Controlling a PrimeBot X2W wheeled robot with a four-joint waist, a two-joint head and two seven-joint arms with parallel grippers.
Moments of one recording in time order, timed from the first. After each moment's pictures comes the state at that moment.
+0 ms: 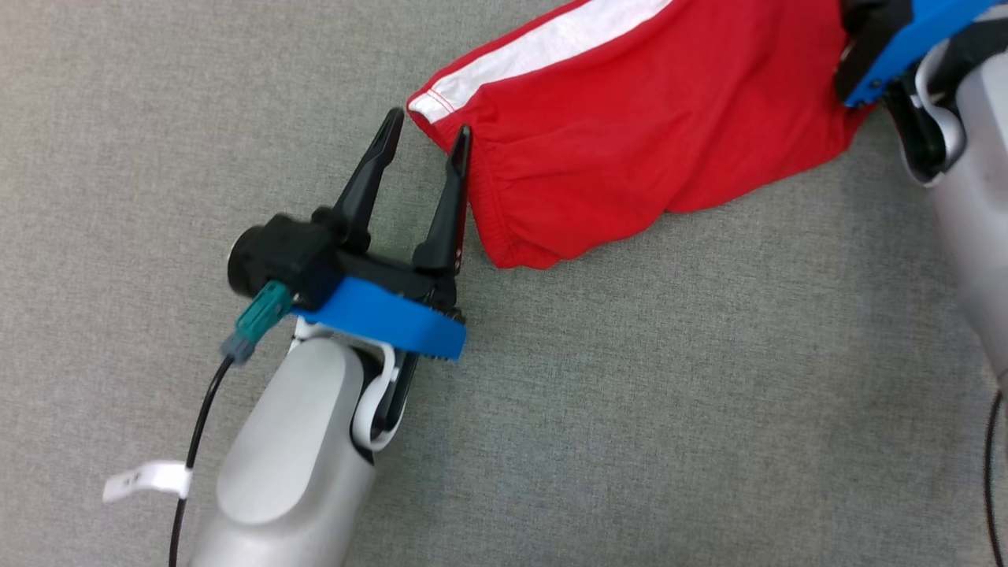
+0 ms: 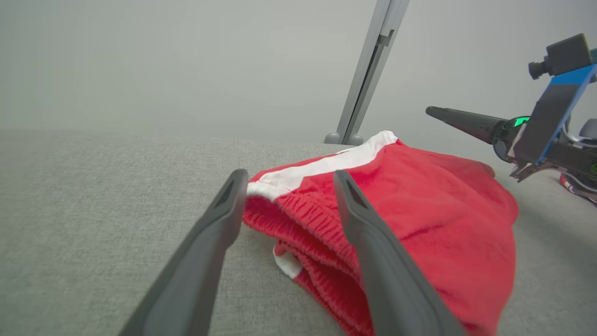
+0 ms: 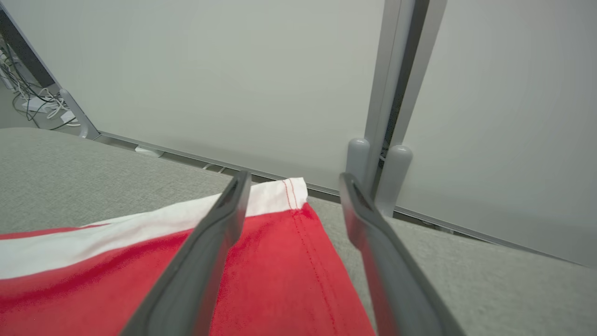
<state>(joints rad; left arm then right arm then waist) -0.58 0.05 -0.38 0.35 -0.39 -0.12 -0.26 -1.26 -0.27 0.32 1.08 0.34 0.13 -0.20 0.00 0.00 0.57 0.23</state>
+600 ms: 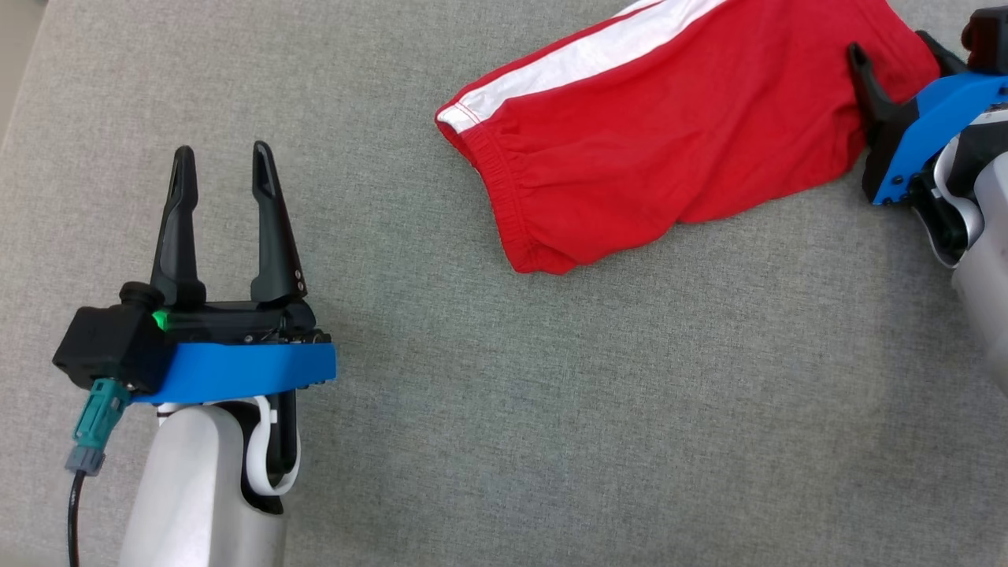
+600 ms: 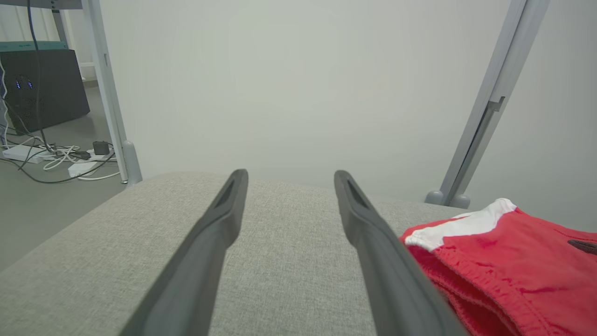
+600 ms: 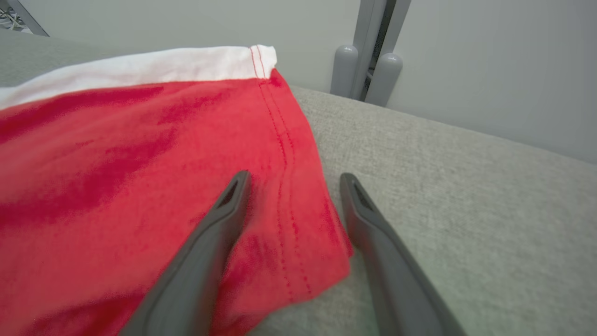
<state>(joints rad) -0.35 0.05 -0.07 0.08 -0.27 -0.05 -0.26 -1.15 -0.36 0.44 1.17 0.44 0.13 -0.11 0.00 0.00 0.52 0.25</state>
